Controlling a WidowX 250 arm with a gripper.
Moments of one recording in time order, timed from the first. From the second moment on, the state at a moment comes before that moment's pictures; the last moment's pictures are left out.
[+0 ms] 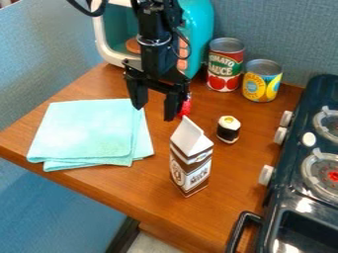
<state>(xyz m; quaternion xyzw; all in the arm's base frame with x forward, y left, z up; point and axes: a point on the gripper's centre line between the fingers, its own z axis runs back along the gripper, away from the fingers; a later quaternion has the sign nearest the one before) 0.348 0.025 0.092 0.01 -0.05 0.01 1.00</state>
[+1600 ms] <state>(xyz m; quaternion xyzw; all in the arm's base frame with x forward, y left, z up) 0.417 -0.042 0.077 -0.01 -0.03 -0.04 1.00</state>
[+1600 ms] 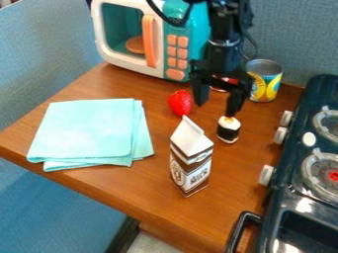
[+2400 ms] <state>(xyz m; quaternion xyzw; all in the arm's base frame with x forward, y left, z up) 0.426 -0.062 0.049 -0.01 0.00 -0.04 1.00</state>
